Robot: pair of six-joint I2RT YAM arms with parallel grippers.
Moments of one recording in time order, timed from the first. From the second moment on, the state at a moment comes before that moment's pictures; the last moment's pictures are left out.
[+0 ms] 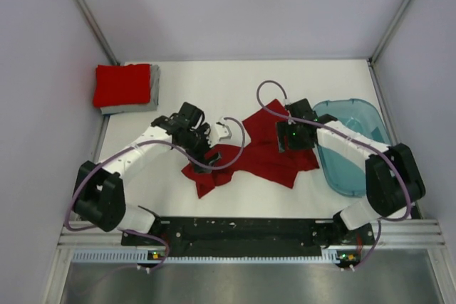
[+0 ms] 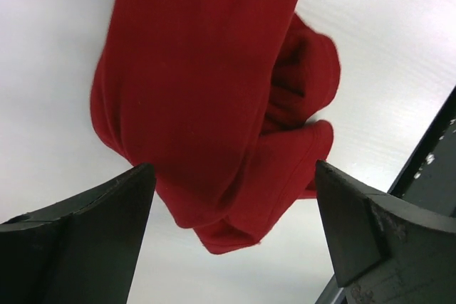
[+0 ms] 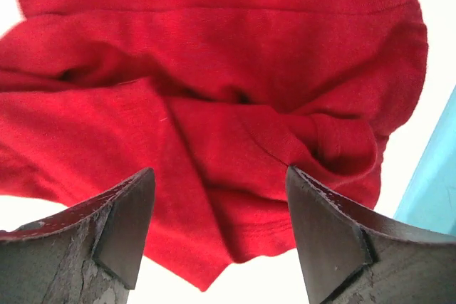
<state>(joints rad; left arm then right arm) -0.48 1.41 1.03 -0.79 0.42 0.61 0.45 1.47 0.95 -0.54 0.01 0.29</state>
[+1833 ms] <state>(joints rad) -0.35 1.35 0.98 -0.86 0.19 0.81 0.58 1.28 1.01 -0.61 -0.14 0.13</state>
